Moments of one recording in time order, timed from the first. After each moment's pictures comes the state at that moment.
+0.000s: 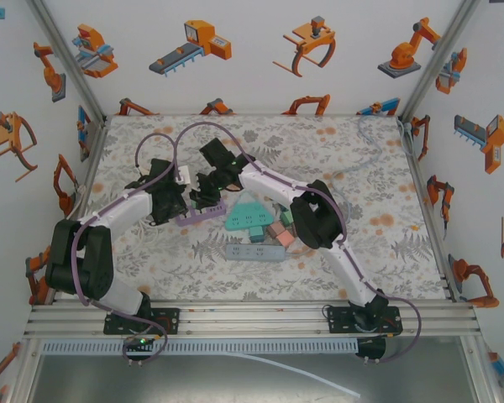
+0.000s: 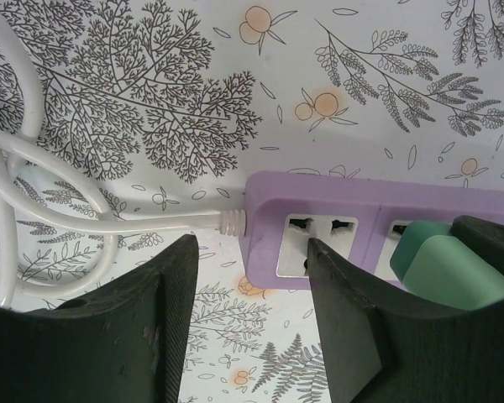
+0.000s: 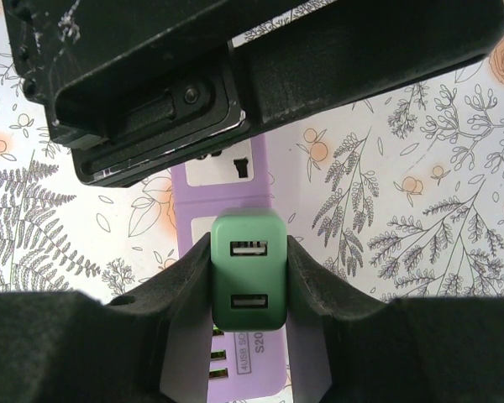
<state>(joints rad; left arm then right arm) -0.30 1.53 0.90 -0.49 -0.21 -0.65 0.84 2.40 2.07 -0.57 -0.67 -0.81</state>
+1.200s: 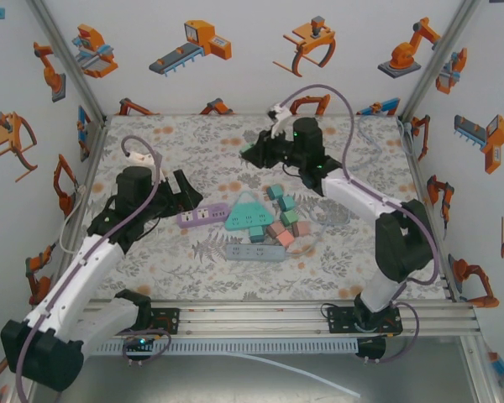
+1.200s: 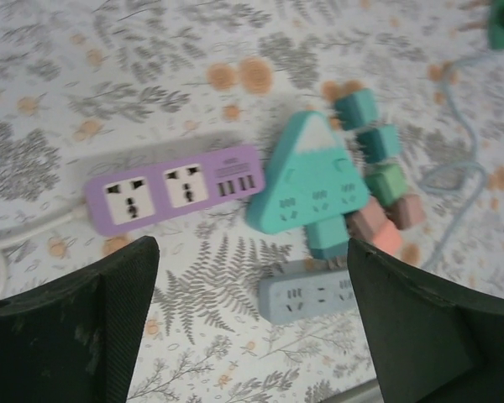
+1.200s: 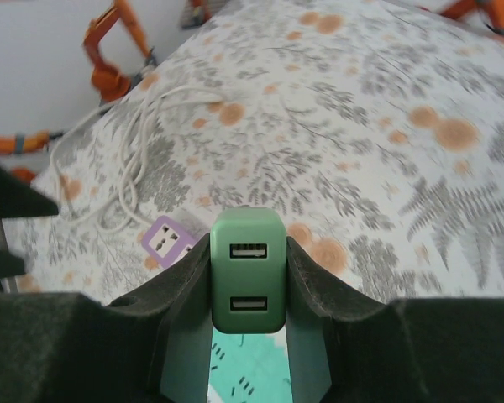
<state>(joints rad) -0.40 0.92 0.82 -0.41 0.10 -0.50 0.50 1.66 1.21 0.23 -0.48 0.30</state>
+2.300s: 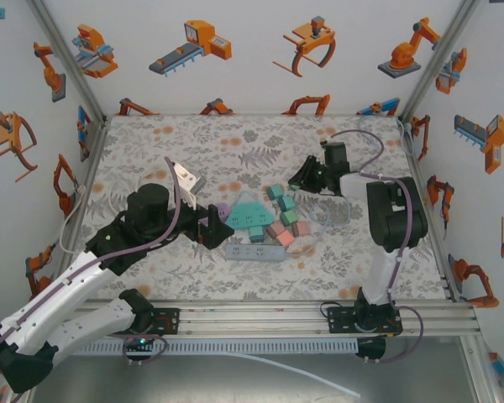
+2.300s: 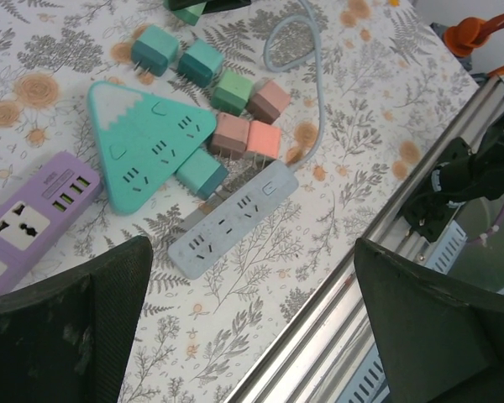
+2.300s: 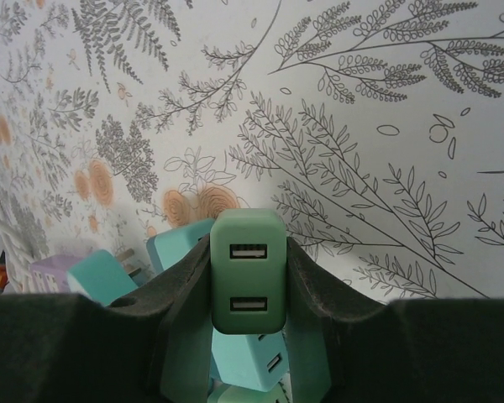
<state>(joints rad) -0.78 0.83 0.86 -0.44 0.19 -0.26 0.20 1.93 1.08 0.09 -0.42 0.64</state>
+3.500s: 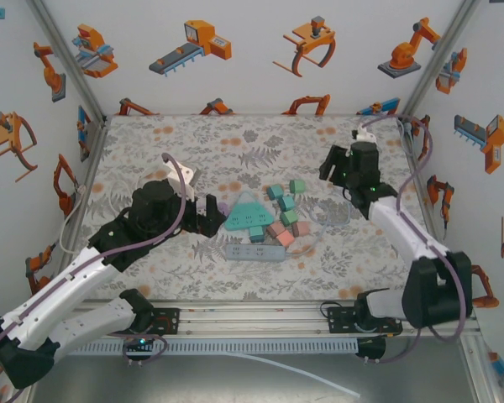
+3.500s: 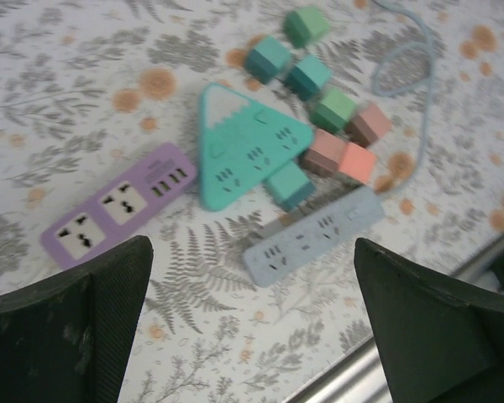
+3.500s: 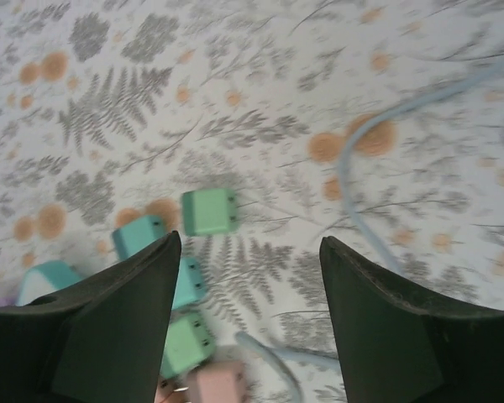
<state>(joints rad) -0.78 0.86 0.89 -0.47 -0.14 -0.26 0.20 1.28 0.86 -0.08 0.08 0.35</state>
